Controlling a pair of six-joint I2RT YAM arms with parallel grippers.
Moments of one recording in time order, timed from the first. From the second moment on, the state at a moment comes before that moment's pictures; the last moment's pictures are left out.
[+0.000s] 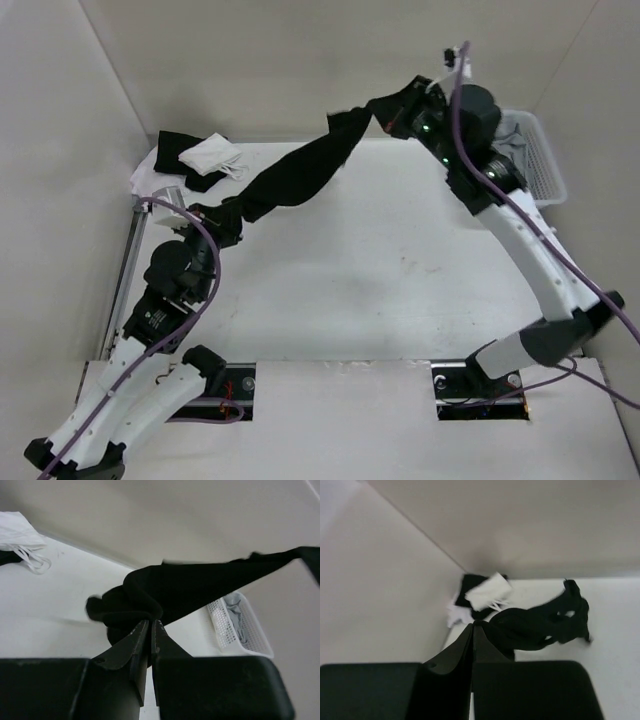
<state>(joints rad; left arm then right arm) -0.56 0.61 0.81 -0.12 -0.43 -0.60 0.50 1.54 1.76 -0.25 0.00 0.62</state>
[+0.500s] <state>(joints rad) -0.50 0.35 0.61 -0.25 -0.43 -0.68 0.45 1.17 1.36 -0.21 -0.05 0.60</state>
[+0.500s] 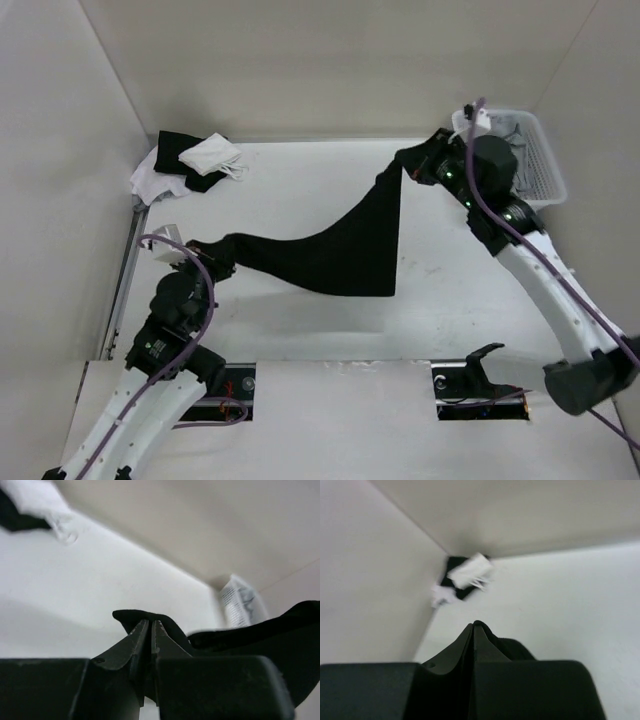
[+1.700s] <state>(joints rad) -0.36 0.40 0.46 -0.12 -0.28 -0.82 0.59 0.86 1.04 -0.18 -0.07 0.68</state>
